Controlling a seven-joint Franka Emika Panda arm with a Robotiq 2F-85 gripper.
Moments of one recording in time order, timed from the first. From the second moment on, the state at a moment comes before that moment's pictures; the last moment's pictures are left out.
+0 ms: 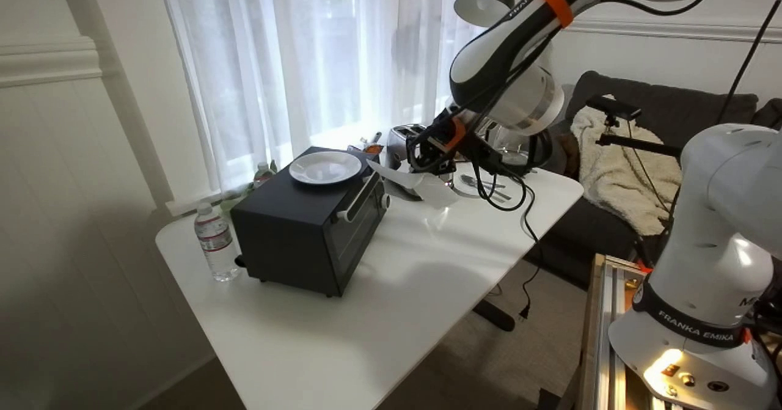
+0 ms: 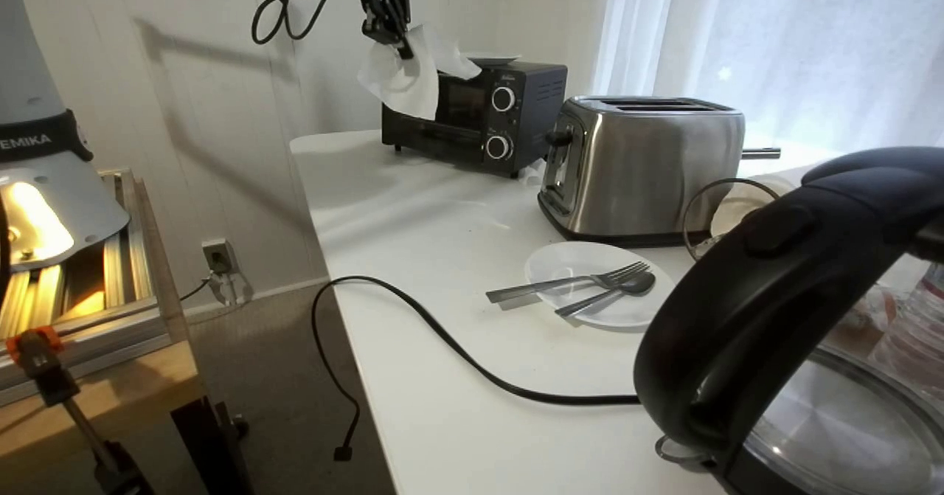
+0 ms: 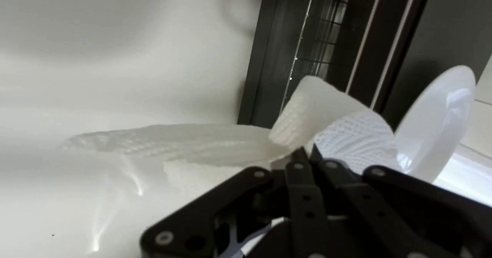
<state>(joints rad) 0.24 -0.25 -0.19 -2.73 0.82 3.05 0.33</state>
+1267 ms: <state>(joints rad) 0.39 0.22 -0.48 -2.41 1.73 2.64 -0.48</state>
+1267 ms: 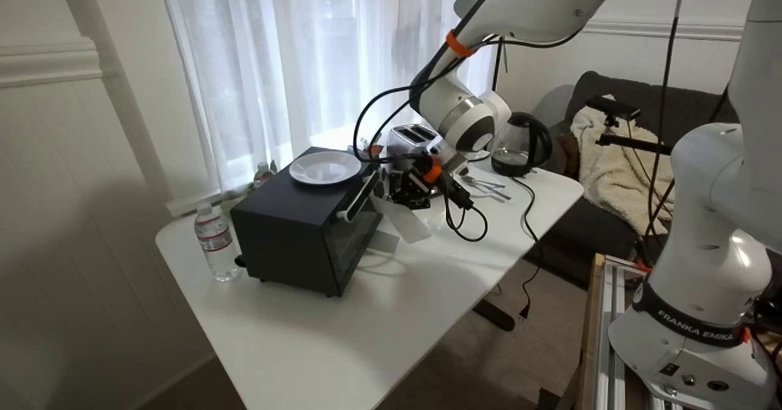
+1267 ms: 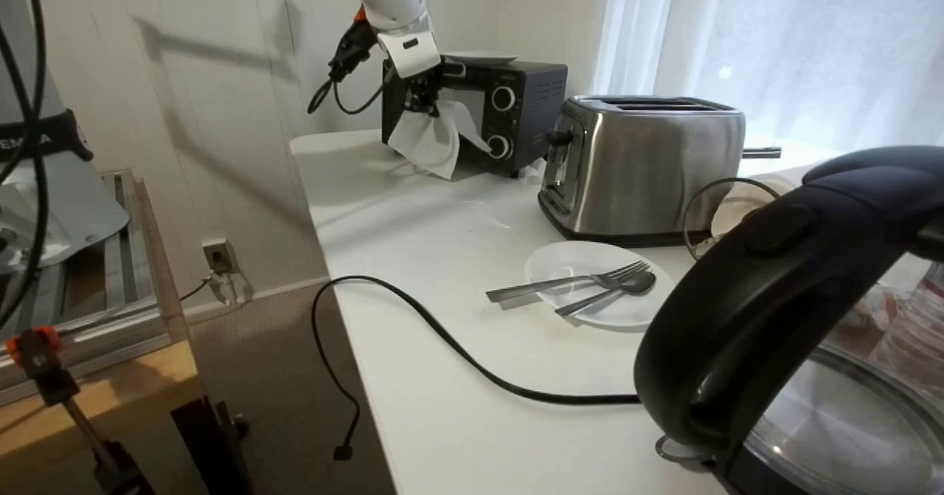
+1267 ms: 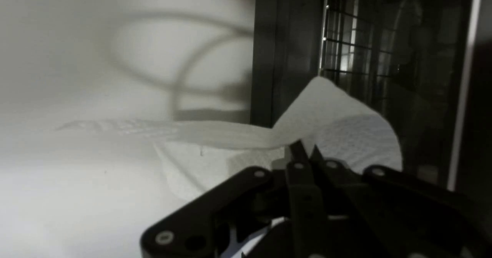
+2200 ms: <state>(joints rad) 0.14 0.36 -0.19 -2.30 1.88 2.54 -0.69</state>
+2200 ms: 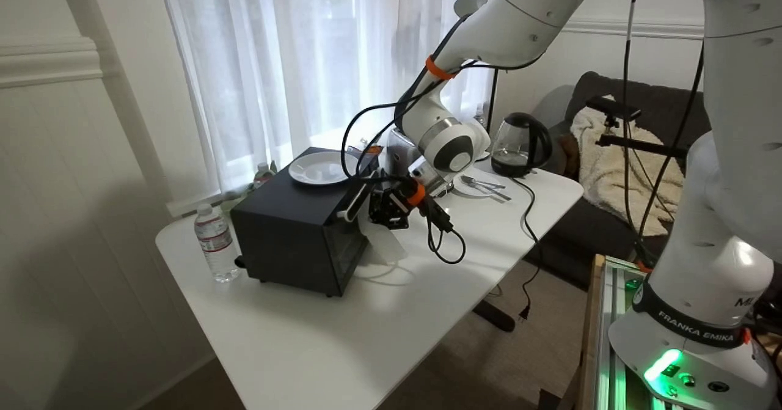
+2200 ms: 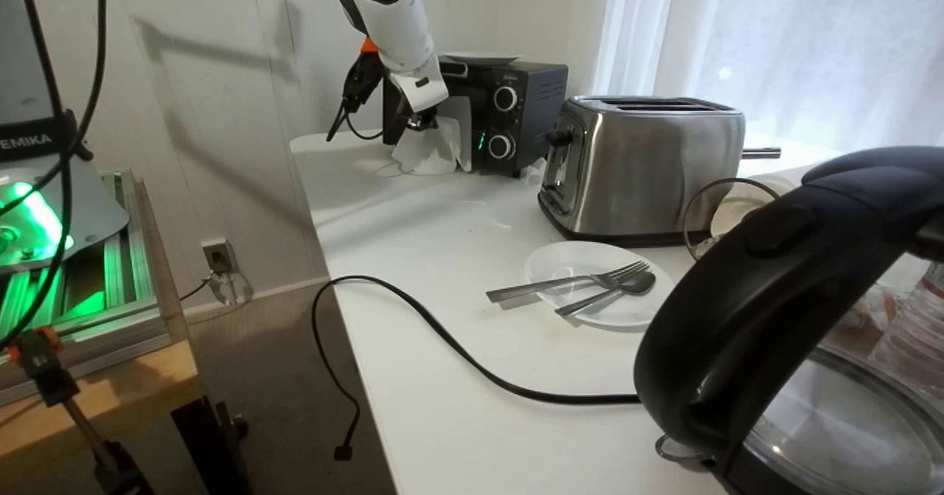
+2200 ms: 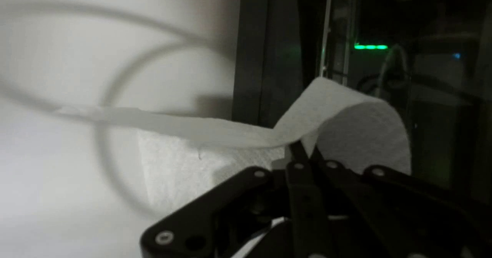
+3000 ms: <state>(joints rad) 0.14 0.36 -0.05 -2.31 1.73 2.51 -0.69</state>
